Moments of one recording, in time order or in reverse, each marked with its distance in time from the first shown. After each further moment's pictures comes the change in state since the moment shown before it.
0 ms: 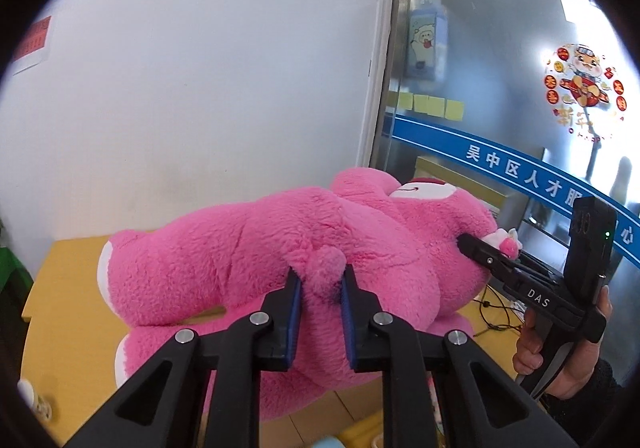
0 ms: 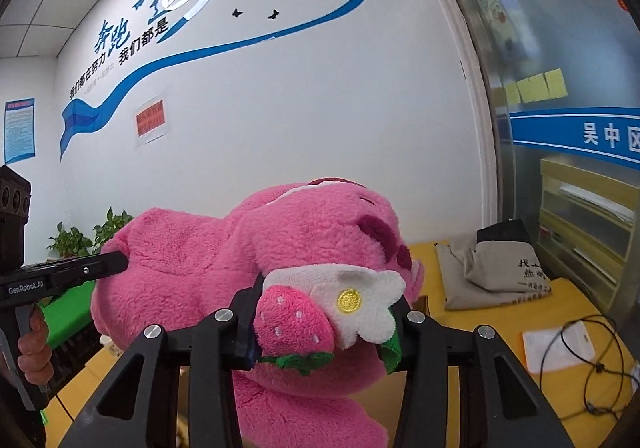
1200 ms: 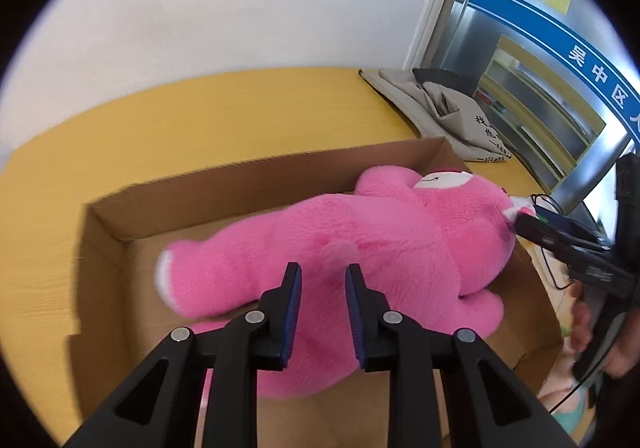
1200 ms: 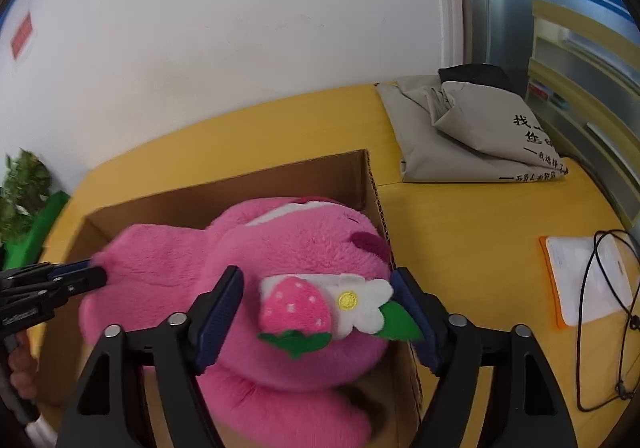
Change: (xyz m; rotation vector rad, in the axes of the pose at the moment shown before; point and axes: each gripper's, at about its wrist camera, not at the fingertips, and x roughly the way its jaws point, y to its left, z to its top) left arm 0.225 0.078 -0.090 -0.050 0.455 0.096; right arm 0.202 -0.124 -0.109 0.119 0.513 -0.181
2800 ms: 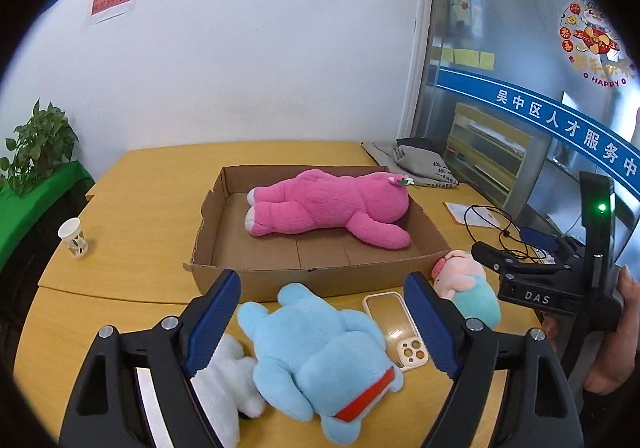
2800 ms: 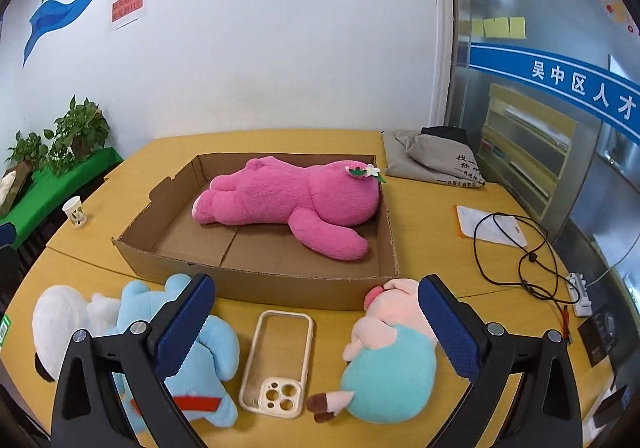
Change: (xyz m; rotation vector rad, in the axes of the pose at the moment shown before) left arm -0.277 -0.124 -0.261 -0.097 -0.348 0.144; right arm -0.275 0.076 -0.191 -0.217 -0.183 -0.084
